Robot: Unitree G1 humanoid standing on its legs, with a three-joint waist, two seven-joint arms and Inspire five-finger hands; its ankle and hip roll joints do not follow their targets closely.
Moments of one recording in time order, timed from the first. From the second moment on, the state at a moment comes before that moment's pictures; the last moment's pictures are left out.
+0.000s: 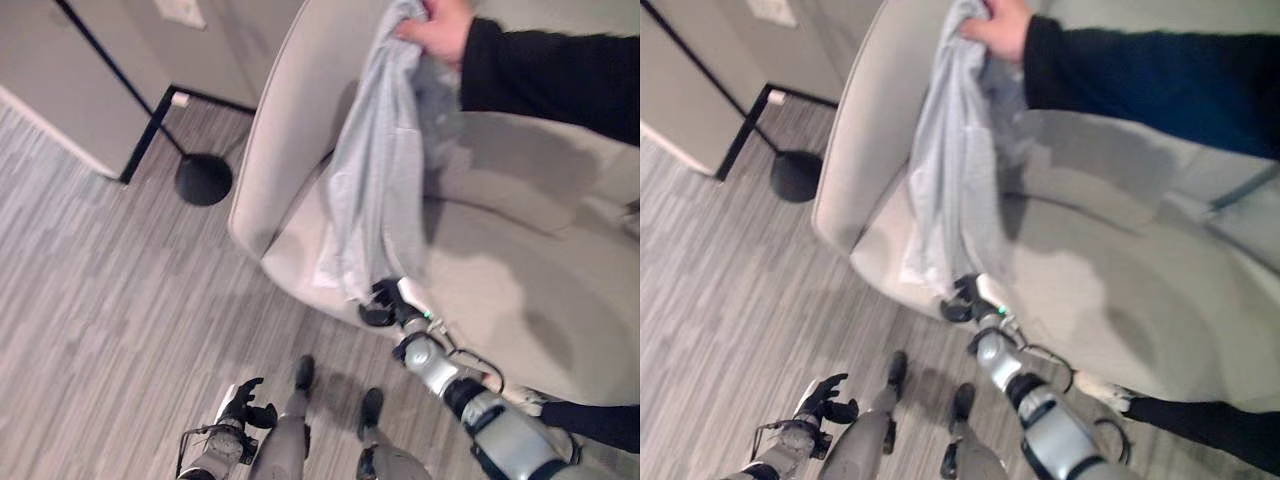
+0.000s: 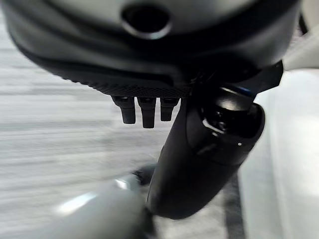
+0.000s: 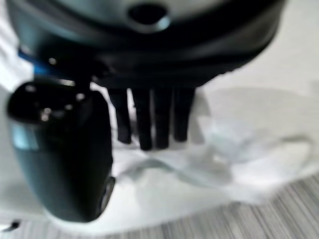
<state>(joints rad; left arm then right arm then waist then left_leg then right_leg) -0.16 0.24 -0.42 1.21 -0.07 -0.19 0.21 -0.38 -0.23 0.58 0.89 -0.22 -0.08 -0.37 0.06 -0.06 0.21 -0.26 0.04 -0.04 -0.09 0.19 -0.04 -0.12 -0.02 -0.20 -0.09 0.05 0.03</state>
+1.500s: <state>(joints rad) -0.05 0.23 -0.40 1.18 0.04 -0.17 0.13 -0.47 -0.40 0.59 0.88 -0.32 -0.05 -0.28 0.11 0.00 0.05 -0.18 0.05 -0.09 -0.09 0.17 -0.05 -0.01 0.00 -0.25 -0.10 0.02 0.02</state>
